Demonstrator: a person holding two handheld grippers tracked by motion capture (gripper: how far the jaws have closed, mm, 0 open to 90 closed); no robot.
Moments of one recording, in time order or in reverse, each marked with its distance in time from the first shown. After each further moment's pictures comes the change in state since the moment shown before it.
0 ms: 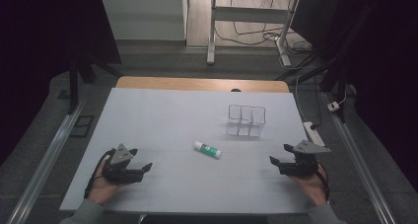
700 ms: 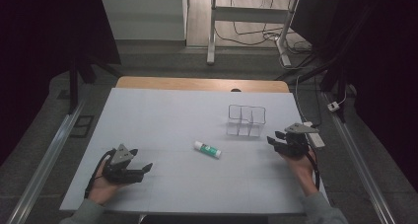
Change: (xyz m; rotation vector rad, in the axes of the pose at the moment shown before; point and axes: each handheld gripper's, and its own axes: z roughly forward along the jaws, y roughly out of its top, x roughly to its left) left arm 0.000 0.000 0.000 0.004 -0.004 0.002; right arm -0.022 0.035 0.043 0.039 -0.094 0.069
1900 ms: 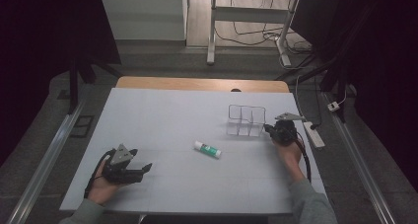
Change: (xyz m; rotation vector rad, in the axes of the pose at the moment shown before) left arm 0.001 -0.001 0.000 0.006 0.003 0.005; right arm -0.015 0.013 0.055 0.043 -0.028 0.043
